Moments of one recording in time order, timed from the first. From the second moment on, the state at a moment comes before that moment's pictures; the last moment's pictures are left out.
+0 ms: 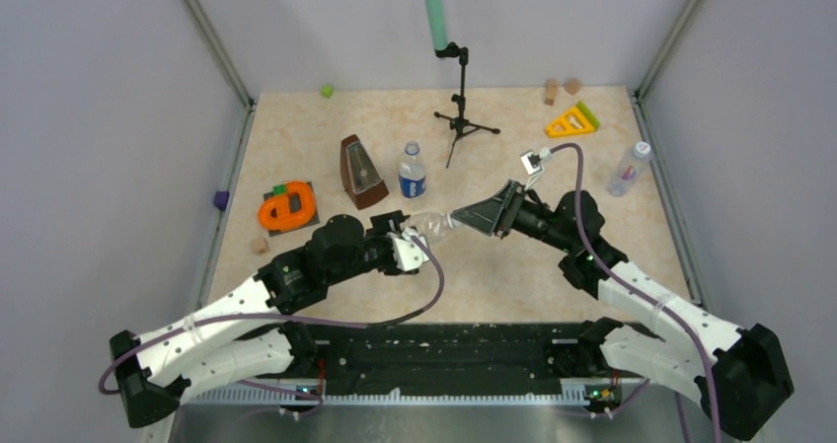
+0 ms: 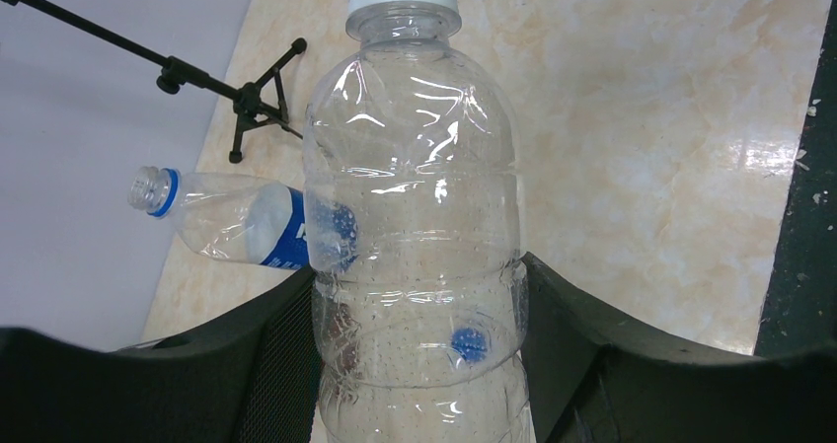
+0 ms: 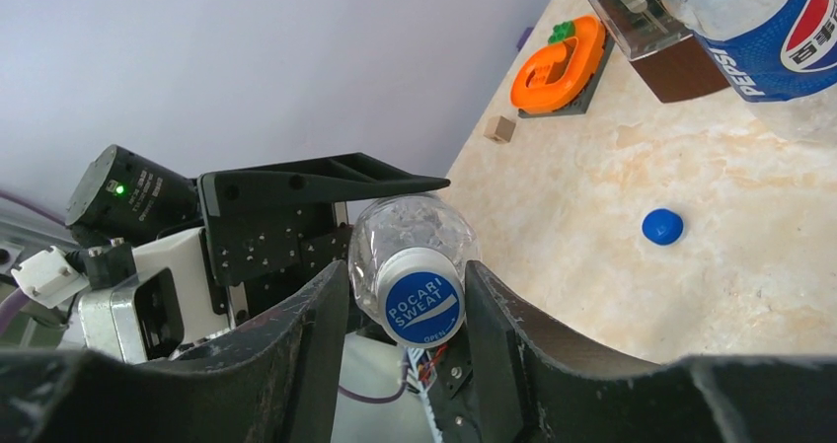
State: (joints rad) left arm -0.97 0.82 0.75 -0.27 0.04 0.60; right arm 0.63 0.93 0.56 0.43 -0.46 0.98
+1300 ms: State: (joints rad) left arm -0.82 0.80 0.77 -0.31 0.57 0.29; right arm 0.62 0.83 0.56 0.43 -0.80 0.53
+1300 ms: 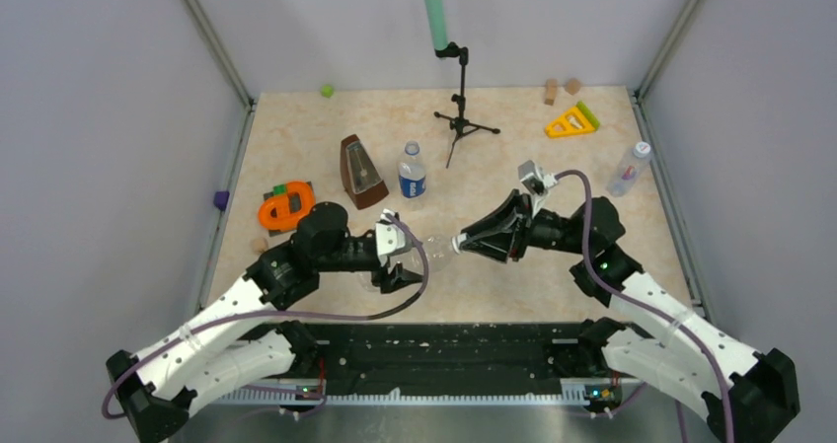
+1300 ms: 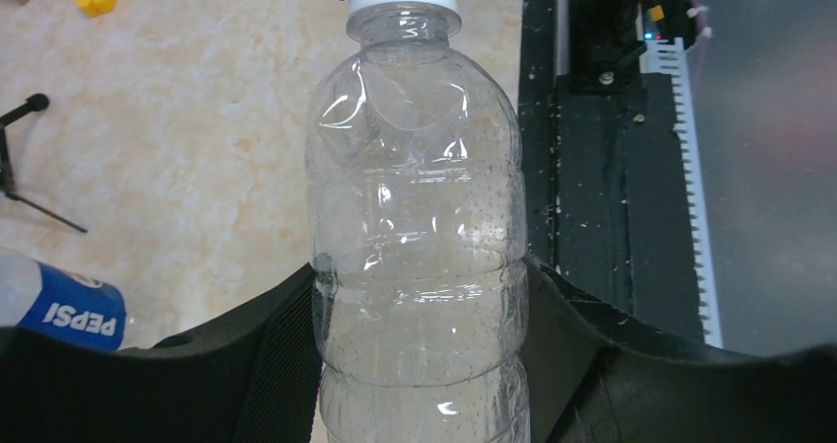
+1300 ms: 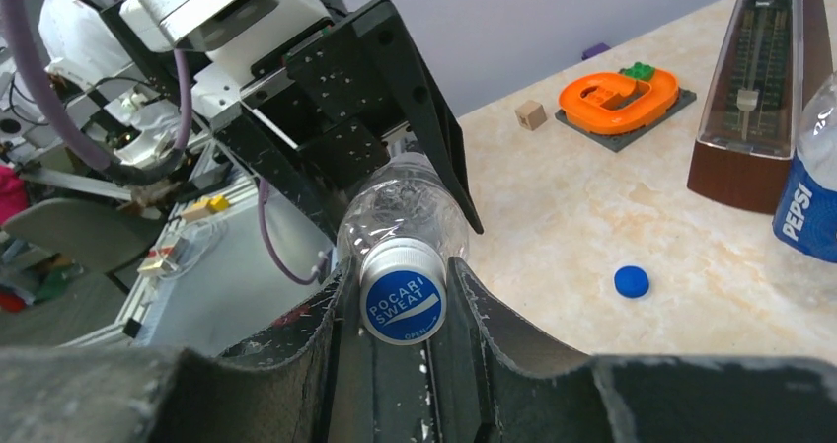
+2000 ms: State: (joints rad) left arm -0.81 0.83 0.78 -0.26 0.42 0.38; right arm 0.62 0.76 0.56 0.33 -0.70 0.56
